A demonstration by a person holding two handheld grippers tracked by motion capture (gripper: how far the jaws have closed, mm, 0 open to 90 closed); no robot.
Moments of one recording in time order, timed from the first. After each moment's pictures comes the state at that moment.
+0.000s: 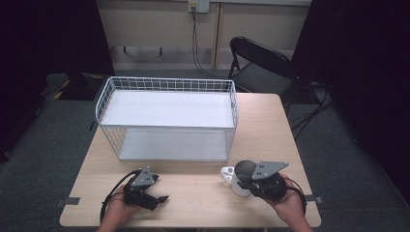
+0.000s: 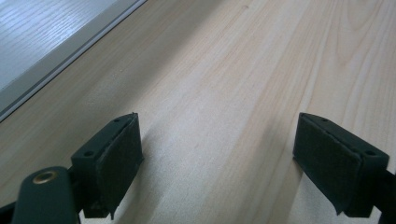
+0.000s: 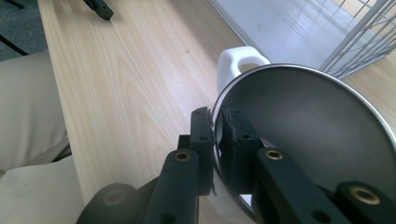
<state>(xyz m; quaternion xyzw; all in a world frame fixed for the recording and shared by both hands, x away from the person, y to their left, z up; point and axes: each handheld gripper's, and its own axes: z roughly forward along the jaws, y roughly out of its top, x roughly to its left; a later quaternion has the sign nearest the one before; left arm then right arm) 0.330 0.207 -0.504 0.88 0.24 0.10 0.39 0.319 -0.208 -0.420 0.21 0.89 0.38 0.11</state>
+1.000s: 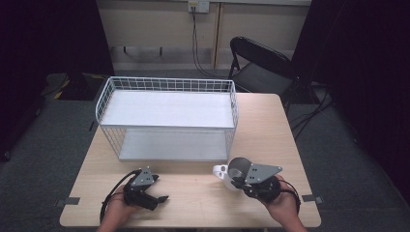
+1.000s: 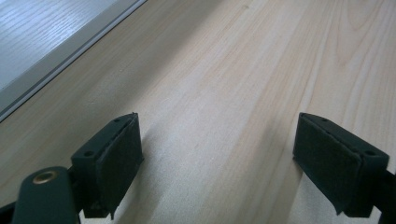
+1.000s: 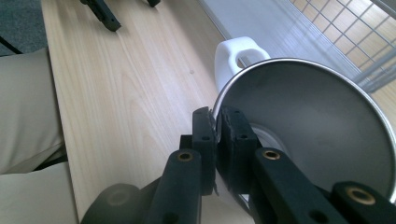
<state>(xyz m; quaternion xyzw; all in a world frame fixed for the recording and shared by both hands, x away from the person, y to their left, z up) 0.330 0.207 -0.504 0.88 0.24 0.10 0.39 0.309 -0.186 -0.409 0.17 0.90 0.38 0.15</state>
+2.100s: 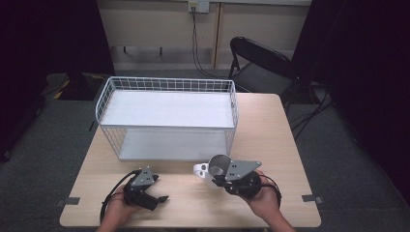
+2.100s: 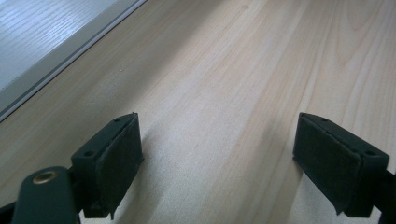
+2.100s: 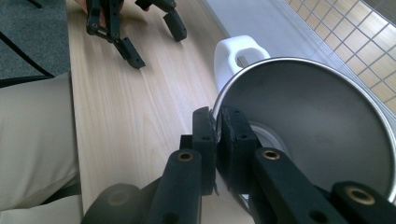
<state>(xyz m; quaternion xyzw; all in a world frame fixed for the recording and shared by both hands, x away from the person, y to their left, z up) 0.330 0.207 -0.504 0.88 0.24 0.10 0.39 0.318 -0.138 -0.401 0.13 0.90 0.40 0.13</state>
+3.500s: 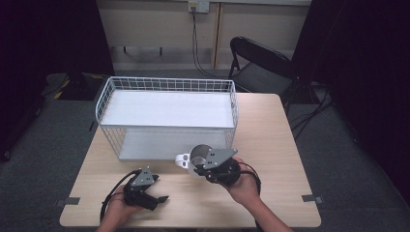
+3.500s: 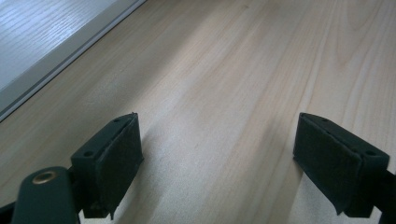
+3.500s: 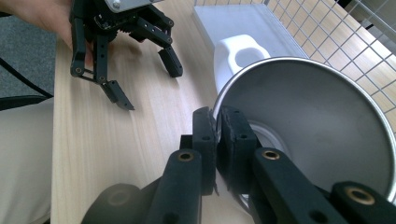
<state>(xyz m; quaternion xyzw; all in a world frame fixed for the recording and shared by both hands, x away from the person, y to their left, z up) 0.330 0.207 -0.504 0.88 0.24 0.10 0.39 0.344 -0.087 -0.390 0.11 0.90 0.41 0.13</state>
